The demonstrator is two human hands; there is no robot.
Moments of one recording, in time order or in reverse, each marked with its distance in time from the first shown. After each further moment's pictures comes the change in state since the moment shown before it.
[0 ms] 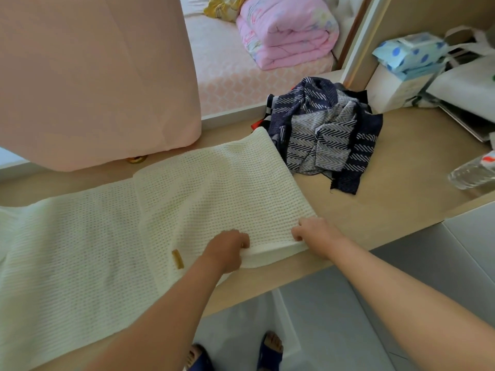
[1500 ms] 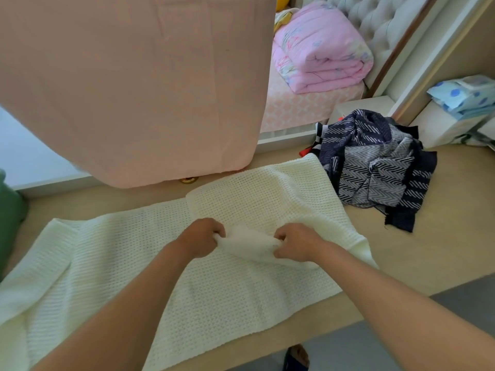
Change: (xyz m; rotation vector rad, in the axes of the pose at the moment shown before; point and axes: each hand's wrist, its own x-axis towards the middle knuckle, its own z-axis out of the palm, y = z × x) left_hand -0.037 -0.178 -0.124 -0.226 0.108 -0.153; right_hand 0.106 -0.147 -0.093 0.498 0.006 0.064
